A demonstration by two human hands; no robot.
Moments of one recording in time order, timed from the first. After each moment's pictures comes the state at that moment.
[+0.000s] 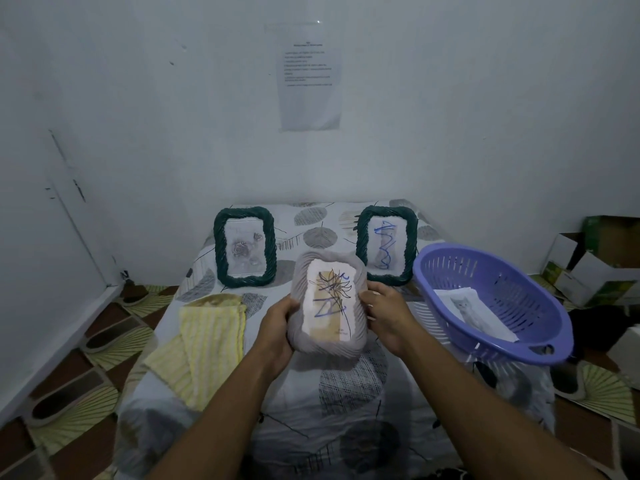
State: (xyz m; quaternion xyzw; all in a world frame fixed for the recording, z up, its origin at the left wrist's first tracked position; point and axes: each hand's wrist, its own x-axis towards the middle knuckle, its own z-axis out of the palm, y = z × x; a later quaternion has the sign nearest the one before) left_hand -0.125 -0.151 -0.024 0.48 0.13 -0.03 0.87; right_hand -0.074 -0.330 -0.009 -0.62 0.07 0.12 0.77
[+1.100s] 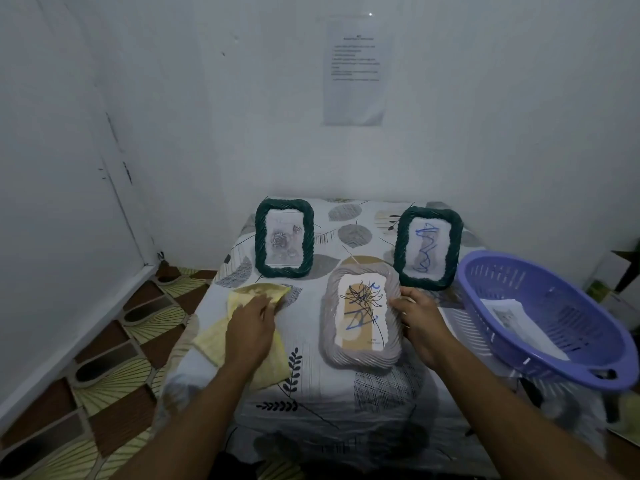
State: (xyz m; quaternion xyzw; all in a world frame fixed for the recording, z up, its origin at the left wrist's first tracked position) left_hand -0.150 -0.043 -0.061 0.90 0.18 0.26 0.30; right_hand -0.079 -0.318 -0.020 -0.66 0.03 0.09 0.74
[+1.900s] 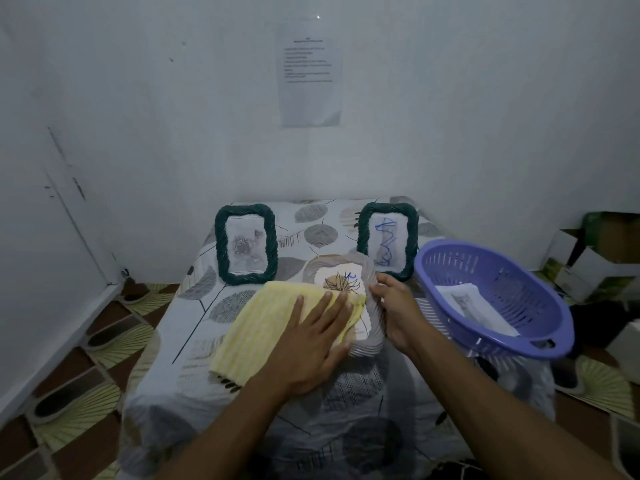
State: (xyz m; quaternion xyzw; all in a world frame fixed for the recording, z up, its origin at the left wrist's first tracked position) left_hand -0.150 -0.160 -0.047 0.96 -0.23 0.14 0.04; right_hand -0.081 -0.334 -0.001 -0.61 0.05 0.07 0.79
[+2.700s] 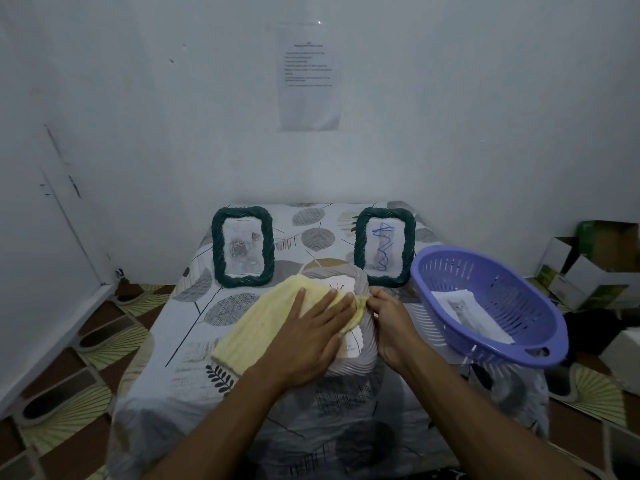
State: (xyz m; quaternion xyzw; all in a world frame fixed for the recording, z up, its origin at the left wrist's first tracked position) left_hand -0.143 -0.163 -0.025 0.95 -0.27 0.15 0.06; right_hand -0.095 -0.331 -0.007 -0.54 0.04 0.10 0.84
